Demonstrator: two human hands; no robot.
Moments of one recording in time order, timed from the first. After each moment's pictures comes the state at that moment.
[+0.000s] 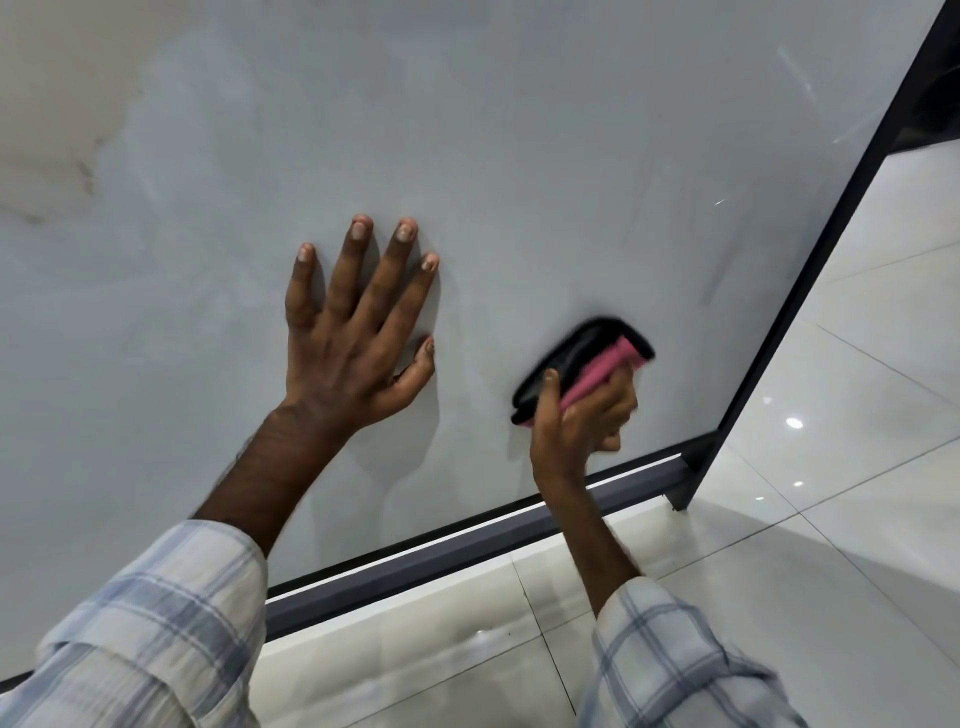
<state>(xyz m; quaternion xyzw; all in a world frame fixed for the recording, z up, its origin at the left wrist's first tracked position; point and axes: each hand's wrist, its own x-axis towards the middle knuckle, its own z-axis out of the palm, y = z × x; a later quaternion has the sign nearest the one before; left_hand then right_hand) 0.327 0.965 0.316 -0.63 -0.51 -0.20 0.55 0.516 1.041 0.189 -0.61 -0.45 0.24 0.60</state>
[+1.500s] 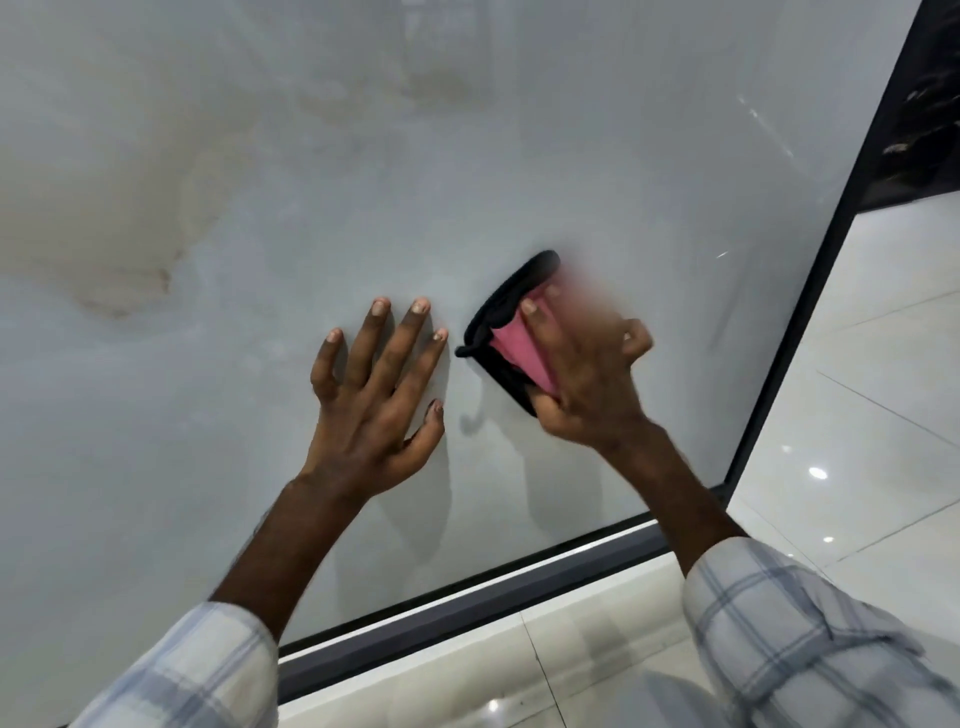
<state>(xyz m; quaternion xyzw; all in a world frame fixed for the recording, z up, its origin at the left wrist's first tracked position) 0.343 0.947 0.332 -0.66 -0.53 -0.23 0.48 0.572 1.086 0.316 -0.29 -0.77 -0.24 0.50</state>
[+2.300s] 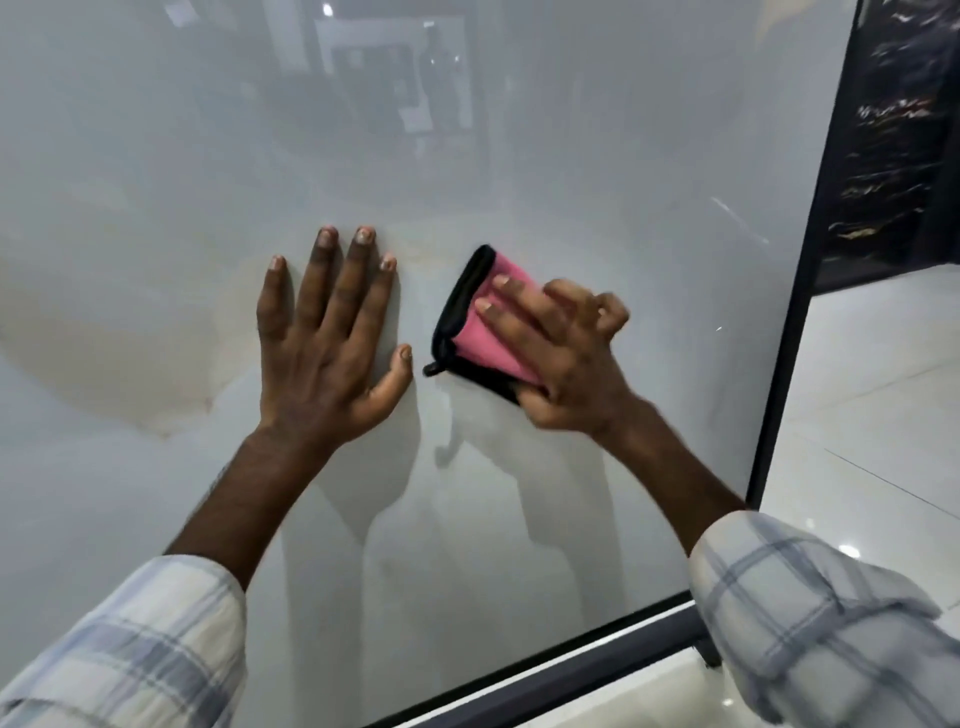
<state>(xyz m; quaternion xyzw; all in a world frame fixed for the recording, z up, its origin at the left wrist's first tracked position) 0.324 0.973 0.475 -0.58 -0.52 -0.23 0.59 0.570 1.095 0.444 -0.20 -0.76 -0.34 0.52</state>
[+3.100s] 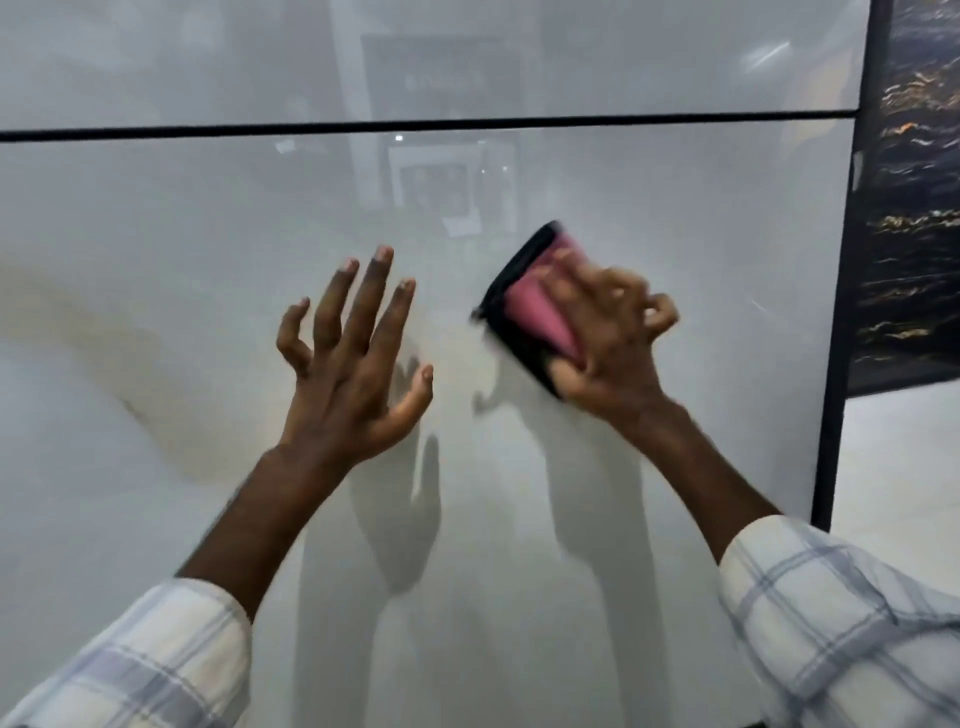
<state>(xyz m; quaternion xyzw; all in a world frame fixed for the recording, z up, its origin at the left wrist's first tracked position) 0.319 0.949 0.552 -0.55 -0.51 -0.29 0.59 0.562 1.104 0.556 -0.24 -0.72 -0.26 0.60</state>
